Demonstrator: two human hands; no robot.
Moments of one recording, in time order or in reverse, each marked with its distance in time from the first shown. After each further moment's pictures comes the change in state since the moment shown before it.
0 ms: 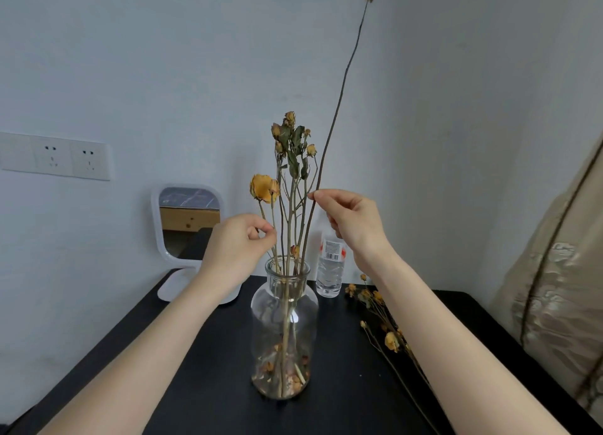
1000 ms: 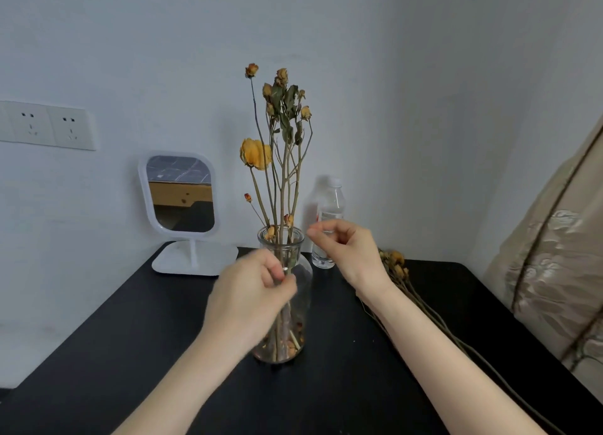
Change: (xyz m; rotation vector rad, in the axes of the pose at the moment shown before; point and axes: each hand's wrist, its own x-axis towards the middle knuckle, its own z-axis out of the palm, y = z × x) left_hand -0.086 0.006 0.025 0.029 -0.146 -0.138; right_hand -0.046 0.069 -0.011 -0.135 -0.068 0.062
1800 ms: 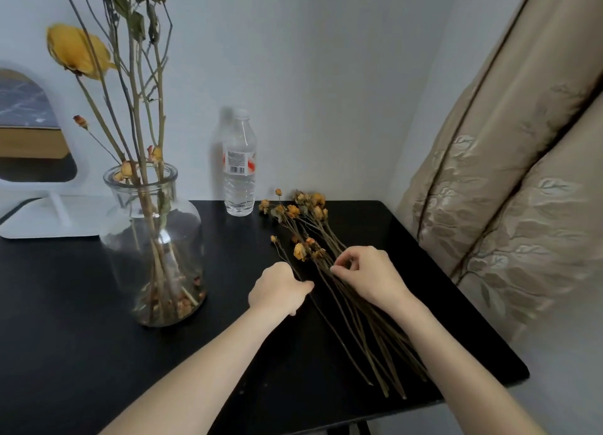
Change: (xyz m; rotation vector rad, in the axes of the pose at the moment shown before) left_hand -0.001 0.016 0.212 0.113 -0.583 -0.316; right_hand -0.073 0.109 -0.147 -0.826 -0.021 0.394
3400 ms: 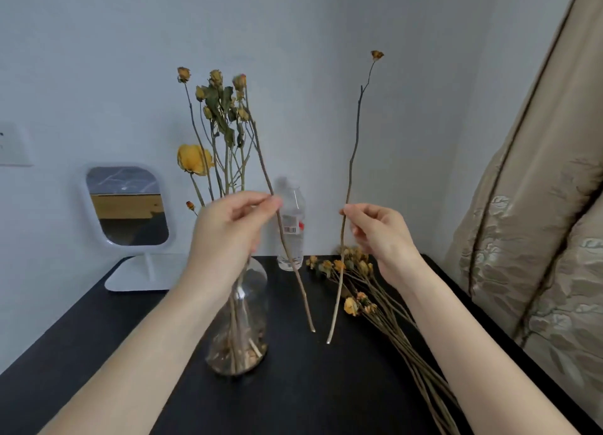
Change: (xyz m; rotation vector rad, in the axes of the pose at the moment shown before) left_hand -0.095 0.022 -0.190 -0.662 0.530 0.534; right_hand 0.014 -0.136 -0.065 0.991 0.080 -0.147
